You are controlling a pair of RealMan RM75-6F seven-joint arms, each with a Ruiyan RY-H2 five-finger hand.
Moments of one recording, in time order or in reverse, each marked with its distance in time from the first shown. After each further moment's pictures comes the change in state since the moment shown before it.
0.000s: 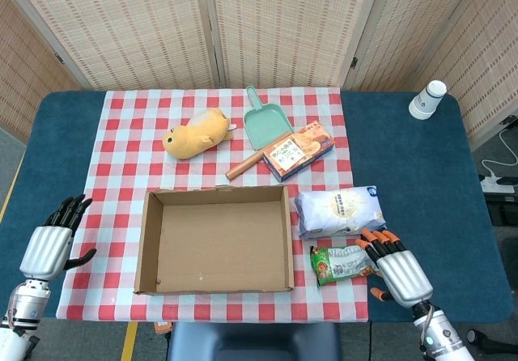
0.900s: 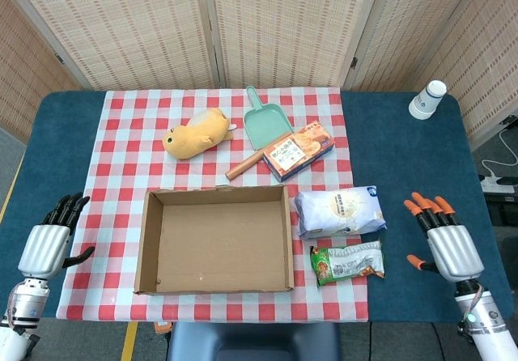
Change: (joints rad) left arm 0.001 -0.013 -0.010 0.016 -0.006 0.011 0.011; right arm -0.005 0.081 0.101 0.154 0.013 0.096 0.261
